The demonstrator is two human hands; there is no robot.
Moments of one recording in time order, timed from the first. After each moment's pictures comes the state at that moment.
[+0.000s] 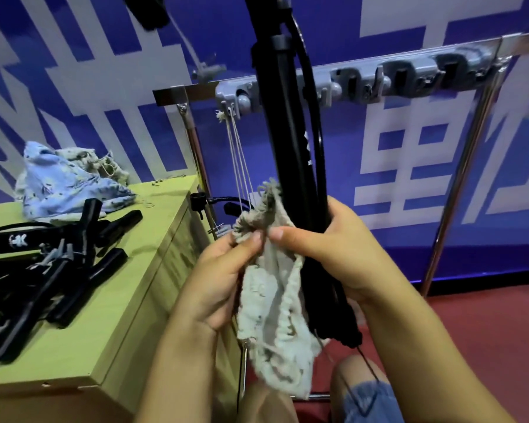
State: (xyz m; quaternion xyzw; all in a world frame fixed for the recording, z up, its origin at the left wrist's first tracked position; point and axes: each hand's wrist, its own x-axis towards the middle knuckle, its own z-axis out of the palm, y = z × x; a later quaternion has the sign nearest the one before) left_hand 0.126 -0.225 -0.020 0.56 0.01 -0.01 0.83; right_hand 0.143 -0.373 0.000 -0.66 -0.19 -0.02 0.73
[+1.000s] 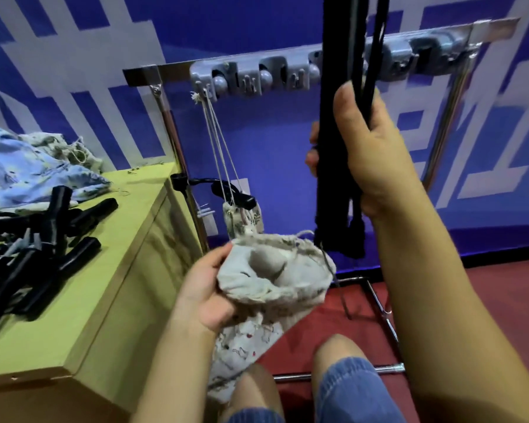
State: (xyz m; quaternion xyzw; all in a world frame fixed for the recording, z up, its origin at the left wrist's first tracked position) left_hand 0.144 -0.217 -0.068 0.41 0.16 -0.19 0.88; right_hand 0.170 -0.411 0.046 -0.57 -0.20 -0.16 0.78
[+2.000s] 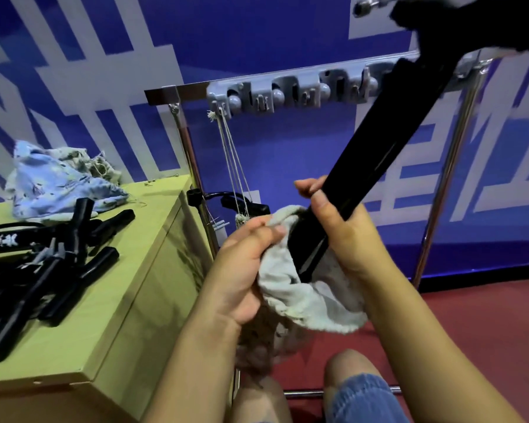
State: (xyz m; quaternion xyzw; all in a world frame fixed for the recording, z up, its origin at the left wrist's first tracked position) left_hand 0.132 -0.255 -0.020 0.58 -0.02 -0.02 0.82; right_hand 0.176 -0.391 -0.029 -0.62 -0.22 -0.16 0.73
